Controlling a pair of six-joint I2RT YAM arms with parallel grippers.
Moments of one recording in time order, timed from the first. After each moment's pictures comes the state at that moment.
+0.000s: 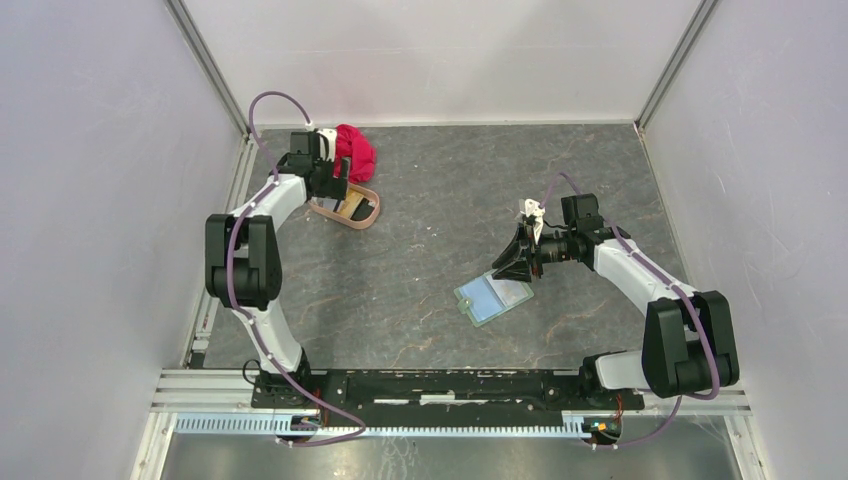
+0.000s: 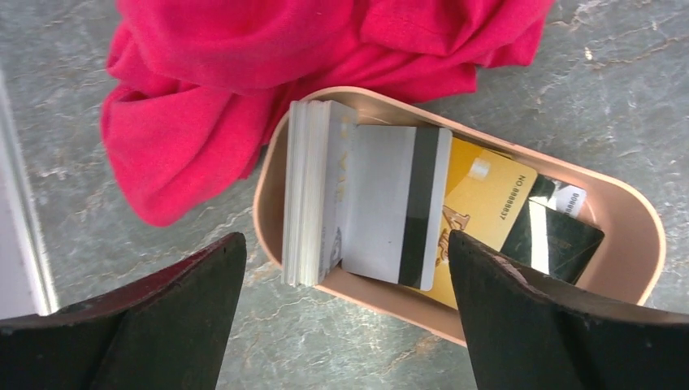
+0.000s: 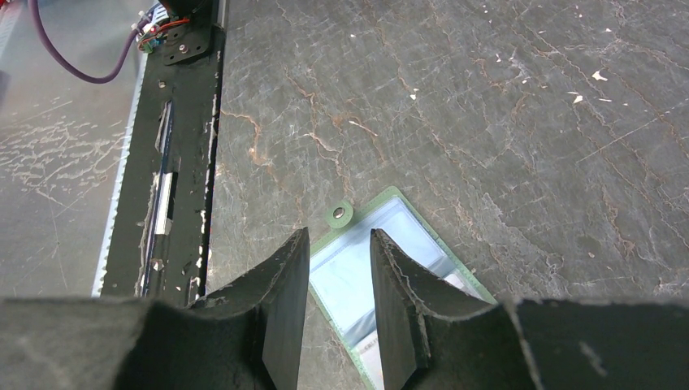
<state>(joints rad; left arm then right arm) -0.06 1.86 1.34 -0.29 -0.07 0.14 0.16 1.36 0.76 -0.41 -1.26 -0.69</state>
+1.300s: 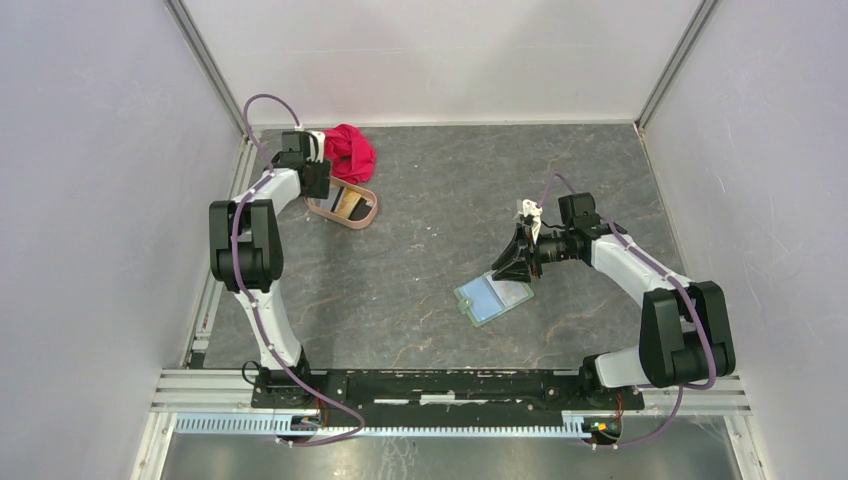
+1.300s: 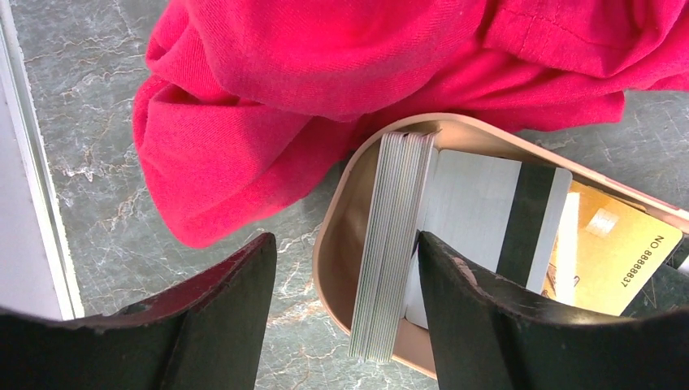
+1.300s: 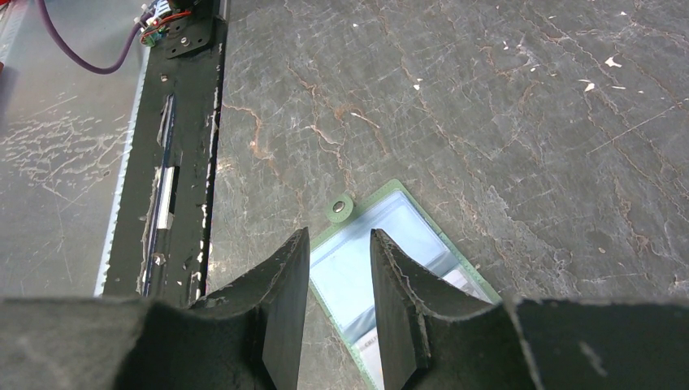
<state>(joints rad) 0.02 2.00 1.42 -0.29 -0.13 0.18 0.16 1.40 0.78 -0.46 -1.26 -0.74</state>
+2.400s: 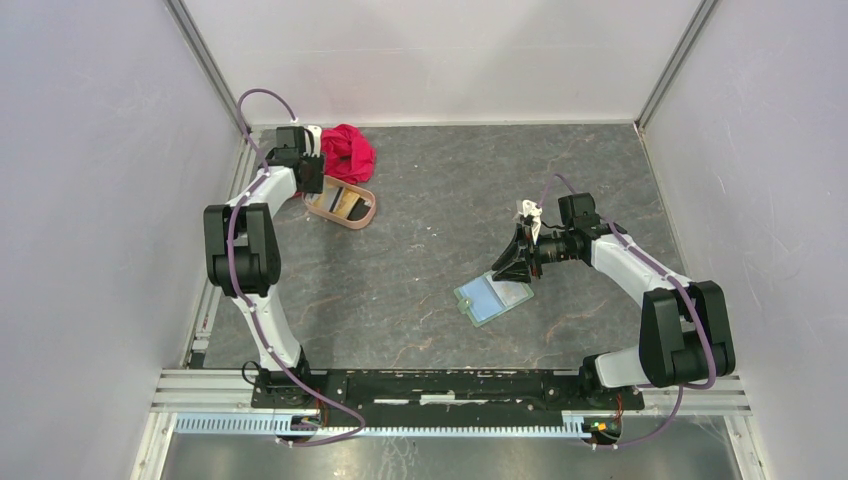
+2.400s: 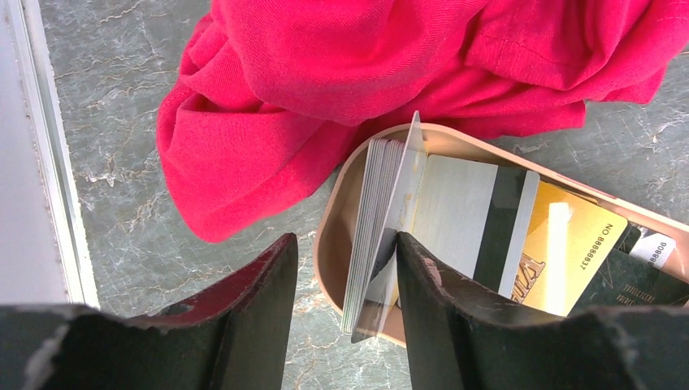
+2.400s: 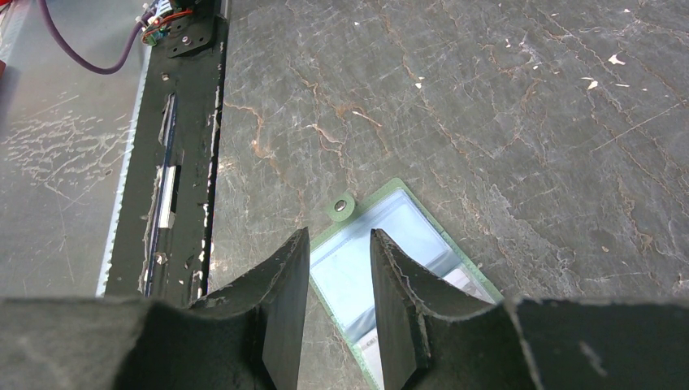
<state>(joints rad) 0.03 1.96 1.43 -0.31 -0.09 0.18 0.16 1.40 0.78 -0.47 -1.26 -0.74</state>
